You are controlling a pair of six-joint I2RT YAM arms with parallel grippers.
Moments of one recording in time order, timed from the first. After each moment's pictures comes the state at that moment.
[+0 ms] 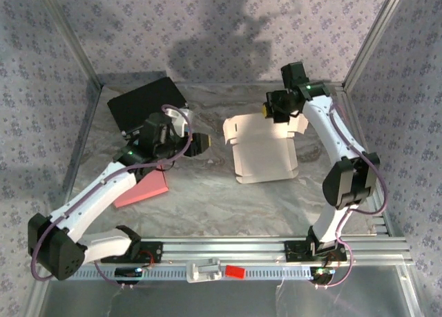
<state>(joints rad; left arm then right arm) -0.60 1.17 1.00 -0.33 0.23 -0.43 0.25 1.76 1.77 -0.99 -0.29 1.63</state>
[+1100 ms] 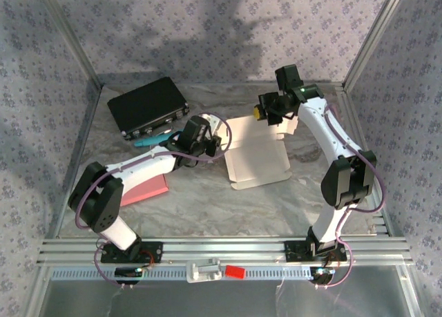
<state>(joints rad) -0.71 1.59 1.05 -0.11 -0.05 -0.23 0.28 1.76 1.71 -0.91 -0.39 1.59</state>
